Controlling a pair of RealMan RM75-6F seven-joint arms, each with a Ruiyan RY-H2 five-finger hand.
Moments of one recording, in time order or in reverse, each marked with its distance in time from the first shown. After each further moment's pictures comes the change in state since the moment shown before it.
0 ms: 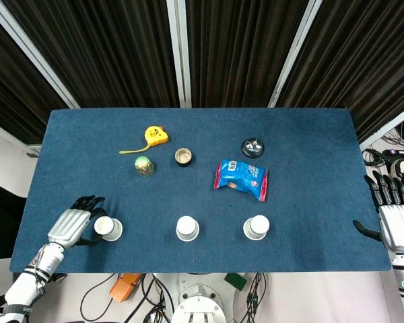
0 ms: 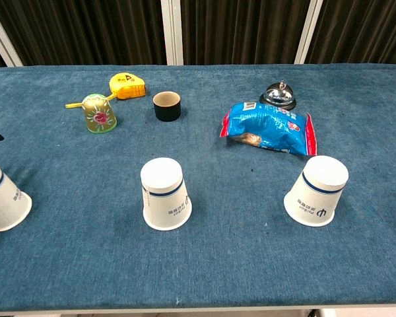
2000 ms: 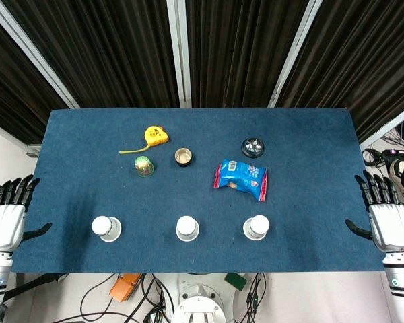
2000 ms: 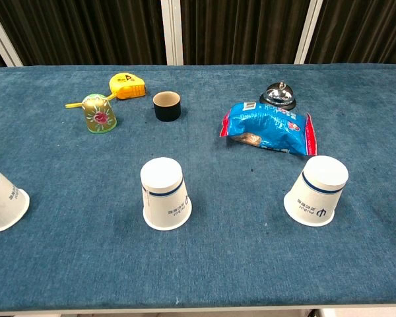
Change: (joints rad) left arm 0.226 0.015 -0.087 0.130 0.047 0.425 0.046; right arm 0.016 -0.017 0.002 -0.050 0.007 -0.025 -0.080
